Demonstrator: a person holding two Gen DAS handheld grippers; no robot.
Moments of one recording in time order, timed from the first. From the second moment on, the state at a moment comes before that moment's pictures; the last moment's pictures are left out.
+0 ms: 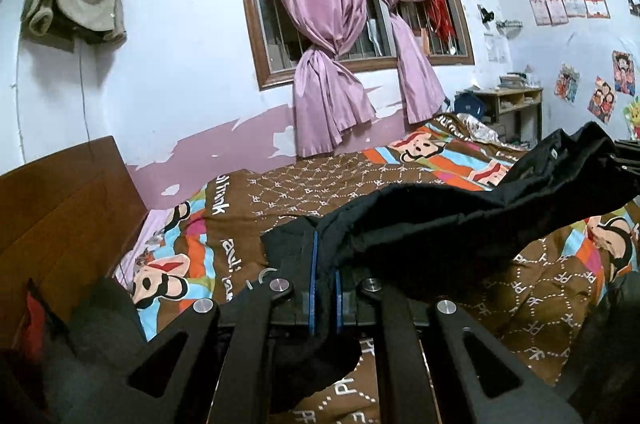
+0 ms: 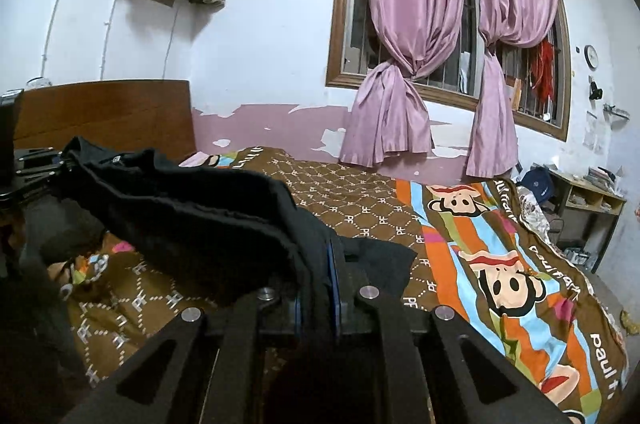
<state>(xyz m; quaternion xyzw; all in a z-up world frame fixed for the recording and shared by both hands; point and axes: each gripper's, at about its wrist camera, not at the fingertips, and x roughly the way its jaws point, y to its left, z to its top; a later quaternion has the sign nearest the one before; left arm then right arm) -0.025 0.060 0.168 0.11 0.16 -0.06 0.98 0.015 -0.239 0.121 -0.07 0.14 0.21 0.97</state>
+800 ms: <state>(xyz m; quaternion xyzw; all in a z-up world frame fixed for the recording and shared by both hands) 0.254 0.085 0.134 0.16 0.24 -0.02 0.96 0.296 -0.173 0.079 -0.14 0.20 0.15 0.96</state>
